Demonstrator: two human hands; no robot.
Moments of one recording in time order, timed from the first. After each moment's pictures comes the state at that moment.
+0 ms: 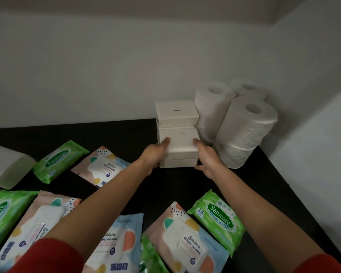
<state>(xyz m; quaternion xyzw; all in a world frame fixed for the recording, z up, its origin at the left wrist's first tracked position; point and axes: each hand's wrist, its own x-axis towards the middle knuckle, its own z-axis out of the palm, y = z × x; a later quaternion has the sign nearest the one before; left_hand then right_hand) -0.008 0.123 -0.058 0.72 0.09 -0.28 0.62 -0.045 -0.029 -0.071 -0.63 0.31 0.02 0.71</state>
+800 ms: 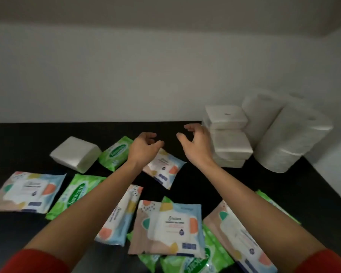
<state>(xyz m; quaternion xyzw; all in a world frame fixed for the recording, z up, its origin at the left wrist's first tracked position) -0.010 0.301 -0.040 0.85 0.04 -0.03 0.52 -0.034 0.149 -0.033 -0.87 0.08 -0.18 0.45</state>
